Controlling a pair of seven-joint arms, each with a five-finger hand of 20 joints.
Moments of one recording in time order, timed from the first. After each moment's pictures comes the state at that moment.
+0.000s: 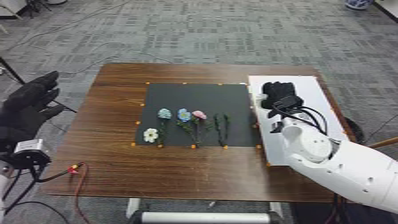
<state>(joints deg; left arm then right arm) 134.7 -49.2 -122.3 -126.2 41.7 4.0 -0.9 -47.0 -37.5 13.5 -91.6 -122.5 26.7 35.7</state>
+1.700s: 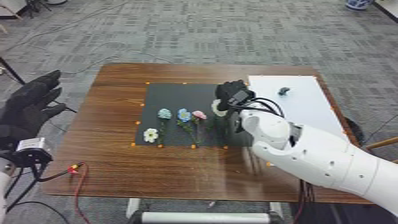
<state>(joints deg) 133.8 -48.7 -121.6 -125.9 41.7 4.1 -1.2 -41.6 -49.9 12.6 -90.6 -121.6 8.1 29.7</state>
